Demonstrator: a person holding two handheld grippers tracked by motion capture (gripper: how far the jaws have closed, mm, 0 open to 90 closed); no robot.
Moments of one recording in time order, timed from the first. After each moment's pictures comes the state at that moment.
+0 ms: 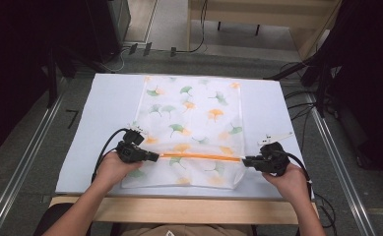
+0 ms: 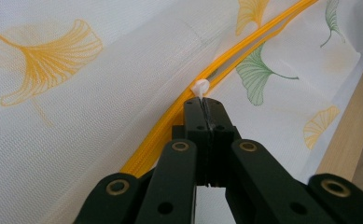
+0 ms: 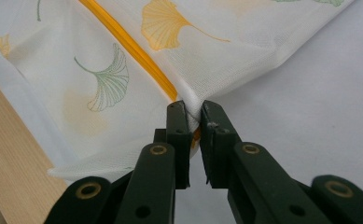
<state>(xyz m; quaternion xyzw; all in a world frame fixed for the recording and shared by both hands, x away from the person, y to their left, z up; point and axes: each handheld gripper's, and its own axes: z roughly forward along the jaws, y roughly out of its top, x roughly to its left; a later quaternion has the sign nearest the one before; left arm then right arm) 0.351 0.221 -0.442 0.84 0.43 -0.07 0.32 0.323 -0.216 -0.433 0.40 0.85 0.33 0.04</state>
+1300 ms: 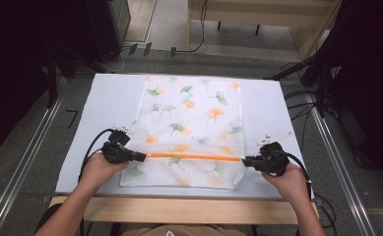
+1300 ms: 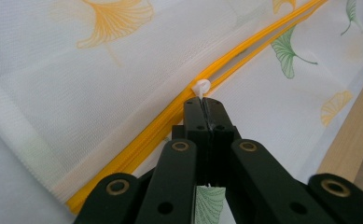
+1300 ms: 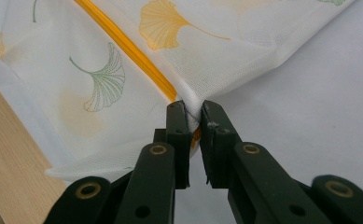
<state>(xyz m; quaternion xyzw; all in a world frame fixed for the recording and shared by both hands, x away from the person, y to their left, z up) 0.345 0.260 -0.436 0.83 0.45 -0.07 0.31 0.323 -0.215 -0.434 0.40 0.85 0.33 0.04</state>
